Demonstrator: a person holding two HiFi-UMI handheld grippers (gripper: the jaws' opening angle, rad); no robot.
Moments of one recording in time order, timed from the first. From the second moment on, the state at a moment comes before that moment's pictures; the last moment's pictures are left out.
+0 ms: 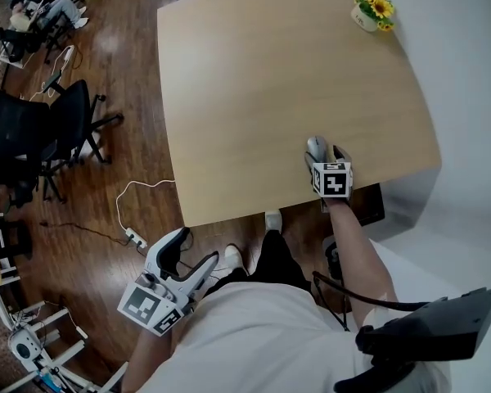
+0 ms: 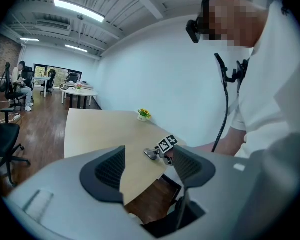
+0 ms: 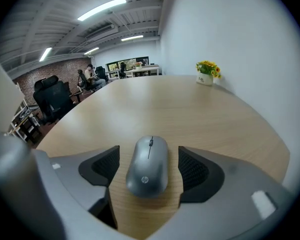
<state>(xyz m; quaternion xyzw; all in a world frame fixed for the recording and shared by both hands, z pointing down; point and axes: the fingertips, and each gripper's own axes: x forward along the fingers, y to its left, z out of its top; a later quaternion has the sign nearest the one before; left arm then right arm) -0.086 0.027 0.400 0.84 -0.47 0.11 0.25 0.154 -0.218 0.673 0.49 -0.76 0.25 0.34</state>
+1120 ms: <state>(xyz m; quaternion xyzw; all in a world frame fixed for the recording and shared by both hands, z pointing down) -0.137 0.148 0.382 0.91 -0.38 0.05 0.18 0.096 0.111 0.342 0.49 -0.83 0.15 0.21</state>
